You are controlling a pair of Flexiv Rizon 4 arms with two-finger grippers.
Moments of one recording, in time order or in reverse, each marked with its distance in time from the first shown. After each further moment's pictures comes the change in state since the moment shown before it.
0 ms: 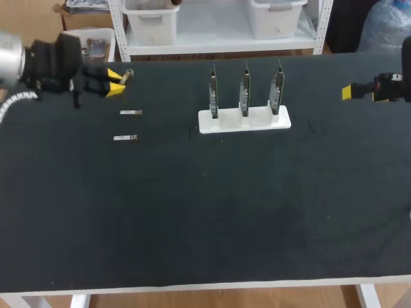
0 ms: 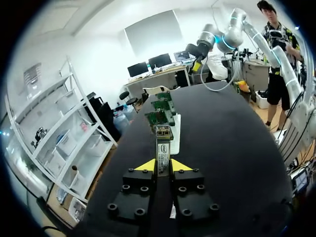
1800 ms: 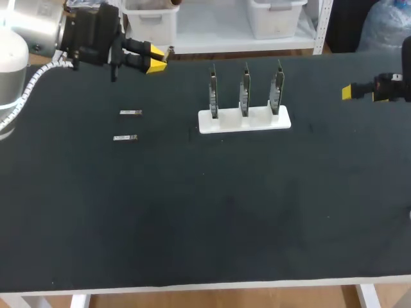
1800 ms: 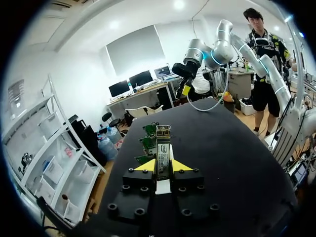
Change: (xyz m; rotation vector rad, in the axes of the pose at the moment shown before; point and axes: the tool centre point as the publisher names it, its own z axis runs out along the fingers) left arm -0.082 0.010 0.053 0.154 -0.167 0.103; right arm 0.000 0.000 0.000 0.000 0.000 0.000
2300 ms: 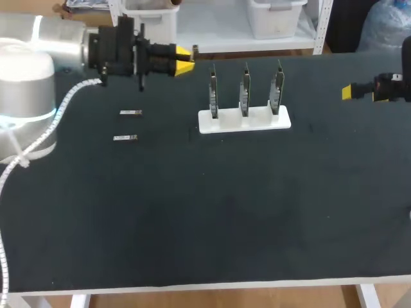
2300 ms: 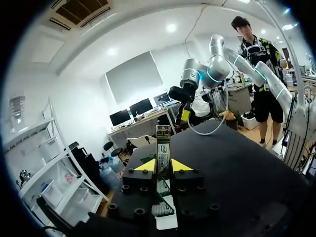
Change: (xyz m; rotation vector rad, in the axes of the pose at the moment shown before) left arm -0.040 -0.007 0.051 -0.028 -0.249 0.075; right arm 0.000 0.000 0.000 0.000 0.000 0.000
